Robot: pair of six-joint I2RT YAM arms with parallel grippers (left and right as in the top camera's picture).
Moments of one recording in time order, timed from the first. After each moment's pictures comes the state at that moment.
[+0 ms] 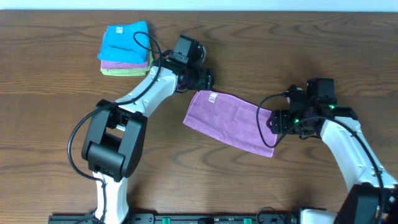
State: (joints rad) left arm -0.43 2.08 1.52 -0.53 0.28 -0.32; right arm -0.05 1.47 0.89 -0.74 -0.27 -0.01
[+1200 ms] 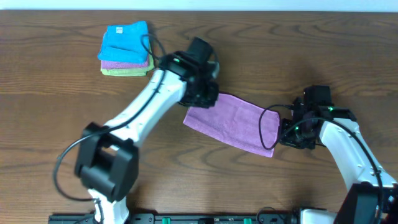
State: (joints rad) left arm -0.55 1.95 1.60 -0.97 0.35 -0.33; right arm -0.05 1.47 0.86 -0.88 -0.20 0.19
